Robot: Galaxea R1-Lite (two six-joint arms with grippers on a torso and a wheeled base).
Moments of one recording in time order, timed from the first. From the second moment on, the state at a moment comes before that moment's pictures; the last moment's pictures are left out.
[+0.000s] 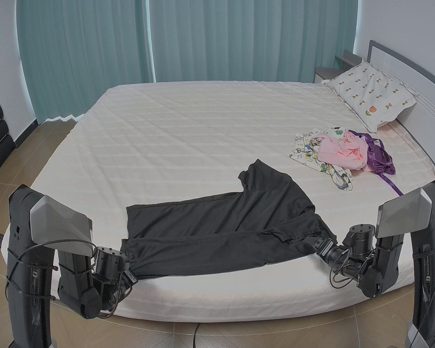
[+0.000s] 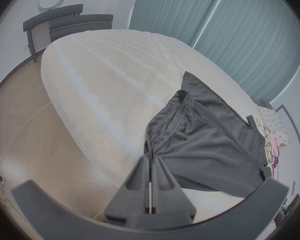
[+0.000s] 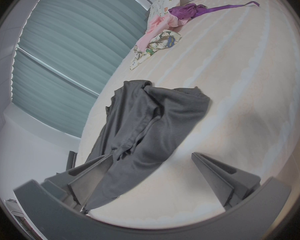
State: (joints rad) left arm -0.28 2.43 -0.35 -1.26 0.34 -0.89; right arm 0.21 2.49 -0.47 -1.50 0.07 0.91
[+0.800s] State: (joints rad) left arm -0.27 2.43 -0.36 -1.26 0.34 -0.89; right arm 0.22 2.55 -0.61 -1.40 -0.07 0.85
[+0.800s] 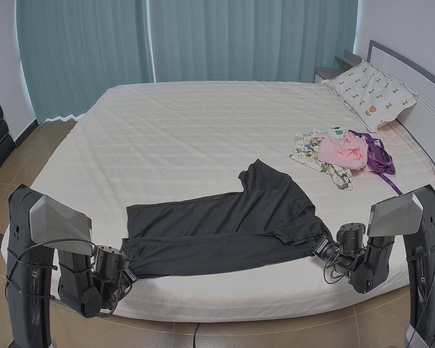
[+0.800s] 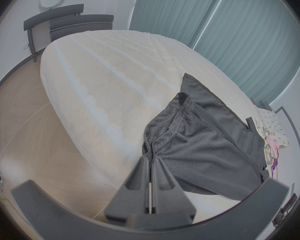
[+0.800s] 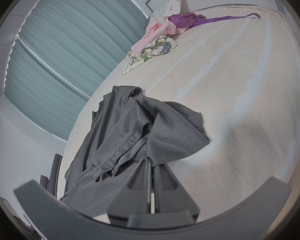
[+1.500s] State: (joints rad) left arm -0.25 2.42 -0.29 -1.34 0.34 -0.87; right arm 0.26 2.41 -0.37 -1.43 -0.07 0.85
